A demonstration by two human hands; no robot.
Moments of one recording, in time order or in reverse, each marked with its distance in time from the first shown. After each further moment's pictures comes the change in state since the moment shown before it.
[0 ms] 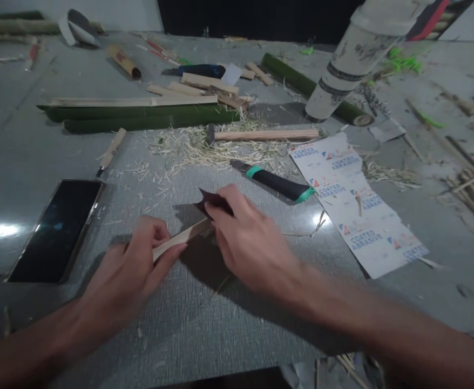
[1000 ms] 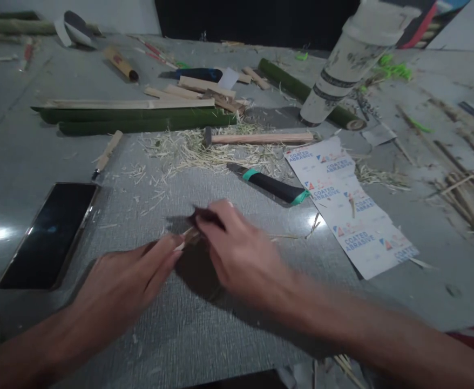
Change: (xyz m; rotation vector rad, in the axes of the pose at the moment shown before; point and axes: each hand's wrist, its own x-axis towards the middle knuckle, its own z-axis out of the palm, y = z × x) left_hand -0.003 -0.005 0.004 0.271 0.033 0.236; right_hand 0.000 0.021 -0.003 0.093 -0.044 0.011
